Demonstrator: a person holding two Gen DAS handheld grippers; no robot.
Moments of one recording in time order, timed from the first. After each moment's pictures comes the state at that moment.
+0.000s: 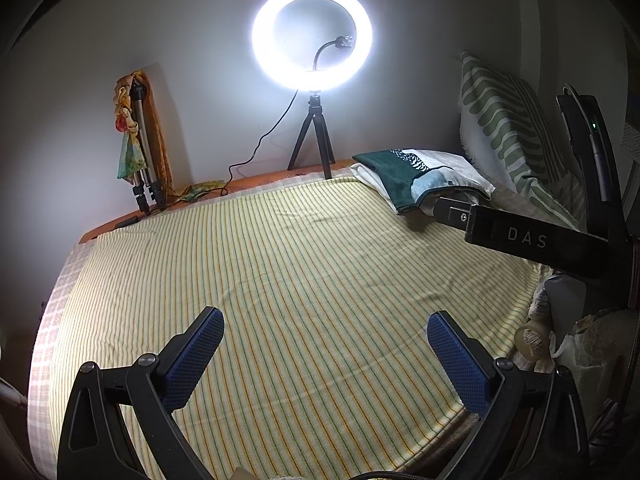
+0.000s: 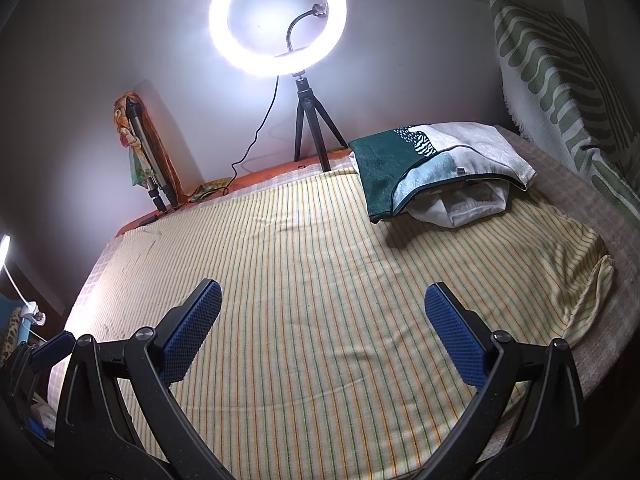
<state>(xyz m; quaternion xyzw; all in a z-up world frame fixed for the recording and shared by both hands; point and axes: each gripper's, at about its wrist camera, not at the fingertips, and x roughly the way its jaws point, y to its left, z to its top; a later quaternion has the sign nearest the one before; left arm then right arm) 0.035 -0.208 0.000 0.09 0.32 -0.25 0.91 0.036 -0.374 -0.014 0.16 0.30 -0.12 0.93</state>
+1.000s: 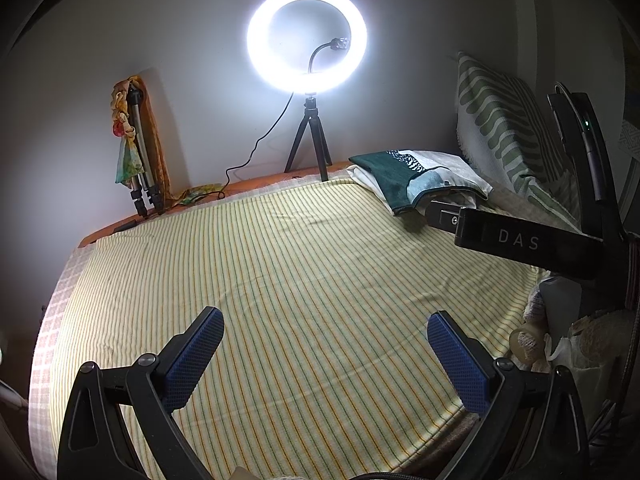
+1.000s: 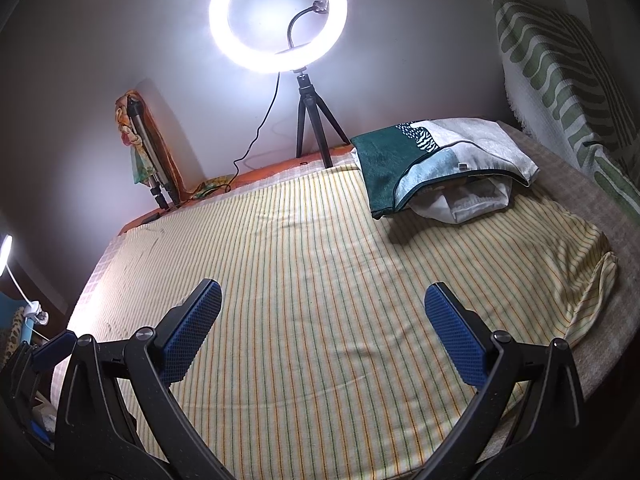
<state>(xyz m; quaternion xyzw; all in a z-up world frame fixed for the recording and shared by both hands) 0.032 -0.215 0.004 0.09 0.32 -0.25 0.91 0.037 -0.374 -0.018 0.16 0.30 -0.11 0.93</state>
